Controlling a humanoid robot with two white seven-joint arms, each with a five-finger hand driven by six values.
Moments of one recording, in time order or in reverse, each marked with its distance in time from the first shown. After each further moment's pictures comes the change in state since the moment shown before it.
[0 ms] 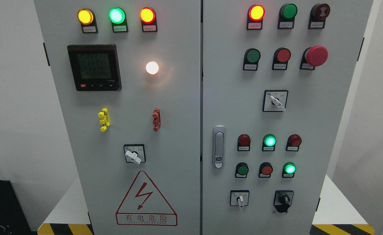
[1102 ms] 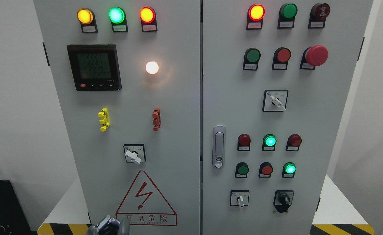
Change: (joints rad) left arm -0.020 -0.075 -0.141 -1.269 -0.091 0.150 0.234; right arm 0.000 0.000 0.000 0.000 0.000 0.000 0.000
